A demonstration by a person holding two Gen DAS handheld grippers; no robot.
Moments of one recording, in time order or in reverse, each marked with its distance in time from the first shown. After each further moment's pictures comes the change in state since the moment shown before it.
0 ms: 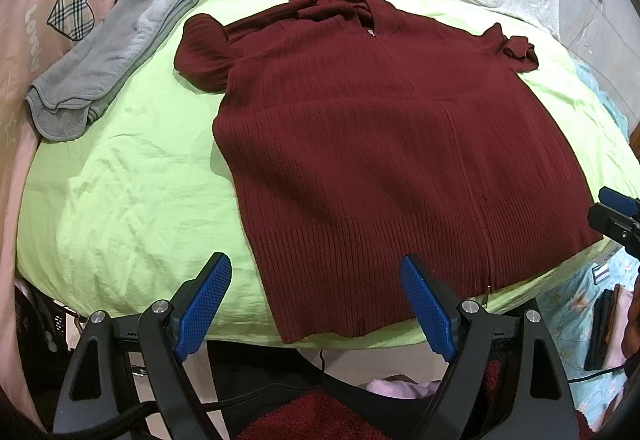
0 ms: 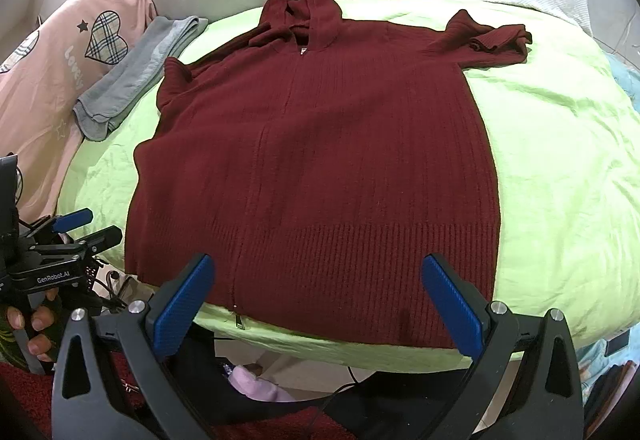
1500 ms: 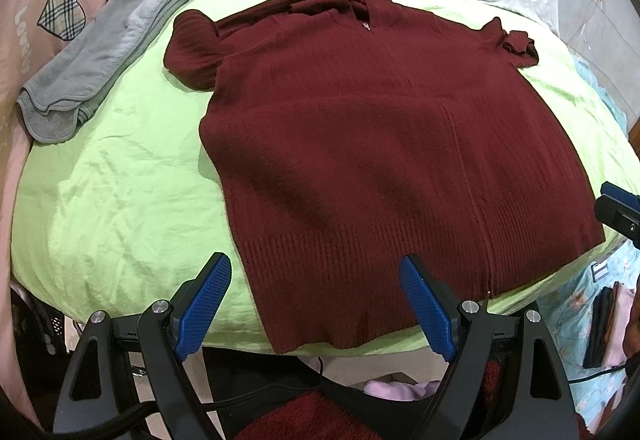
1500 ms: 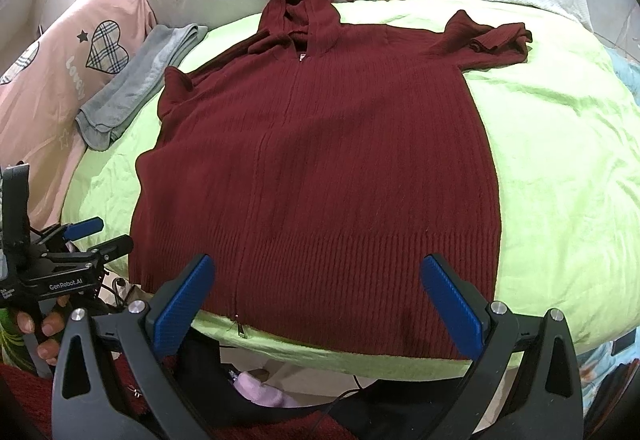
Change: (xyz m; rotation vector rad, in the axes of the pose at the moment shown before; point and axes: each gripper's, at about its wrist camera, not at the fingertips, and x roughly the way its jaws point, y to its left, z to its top) left arm 0.015 -0.007 0.008 -0.039 -0.077 -0.080; right arm 0.004 -0.006 0.005 0.029 -0.017 0.027
